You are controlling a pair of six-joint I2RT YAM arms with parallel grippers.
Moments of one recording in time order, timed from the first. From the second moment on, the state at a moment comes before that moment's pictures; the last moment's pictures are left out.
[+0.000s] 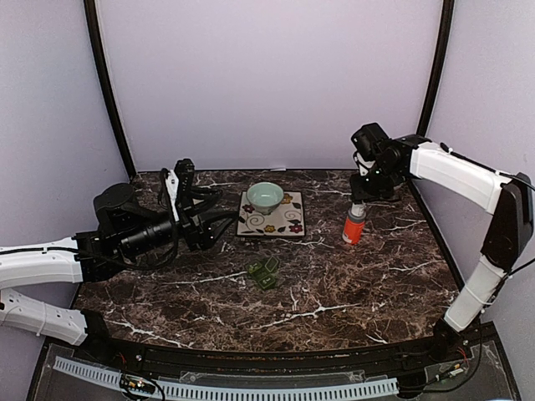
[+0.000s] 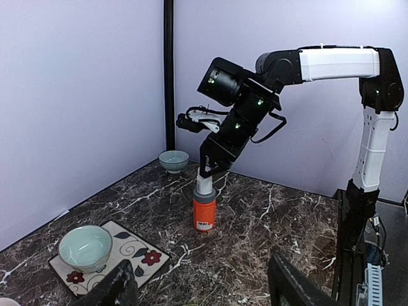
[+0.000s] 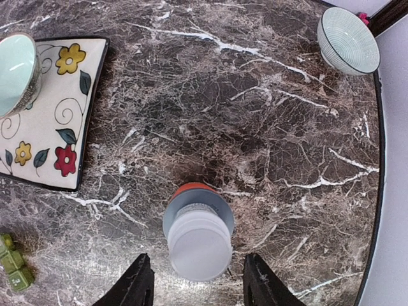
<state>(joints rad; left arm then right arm) -0.93 1.02 0.66 0.38 0.09 -0.03 0.51 1.67 1.49 -0.91 0.25 0.32</state>
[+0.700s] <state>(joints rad) -0.94 1.02 0.60 0.35 -0.05 -0.14 0.78 1.48 1.50 -0.85 0.32 0.39</state>
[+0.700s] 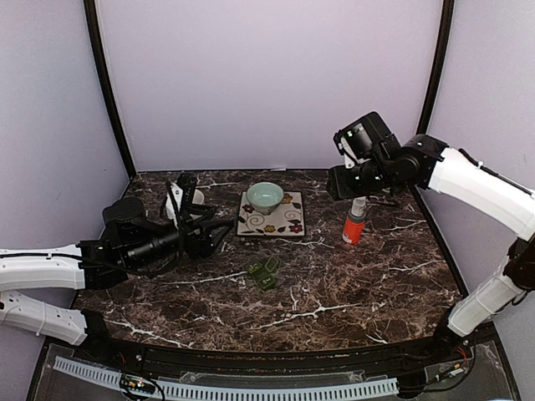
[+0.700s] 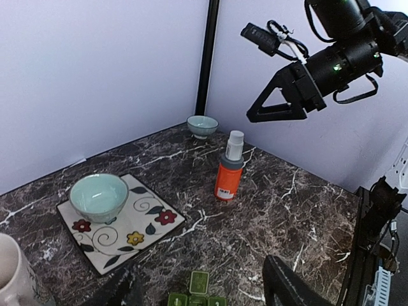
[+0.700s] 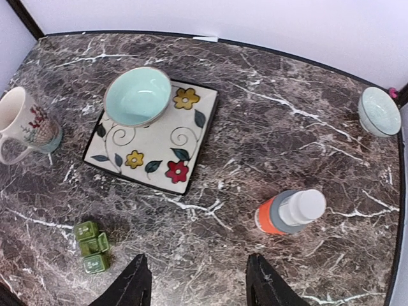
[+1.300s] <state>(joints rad) -1.06 1.09 0.42 0.28 -0.25 -0.37 0.83 1.64 1.17 -0.46 0.07 0.49</state>
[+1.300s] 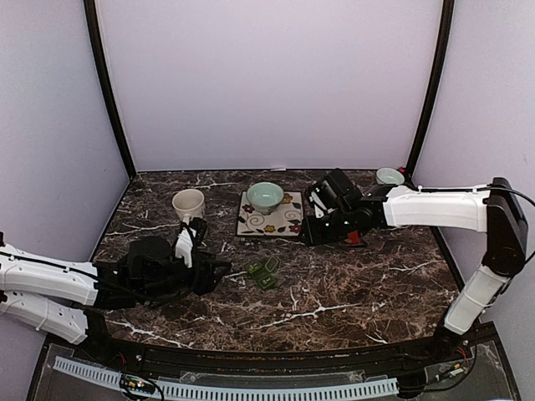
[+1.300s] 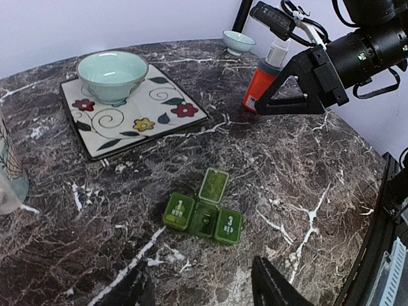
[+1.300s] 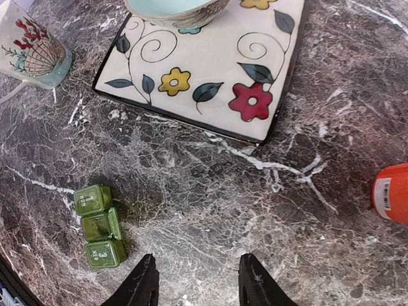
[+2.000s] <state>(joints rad) -1.07 1.46 0.54 0.24 -0.22 -0.58 0.85 1.84 1.13 -0.24 -0.04 0.55</state>
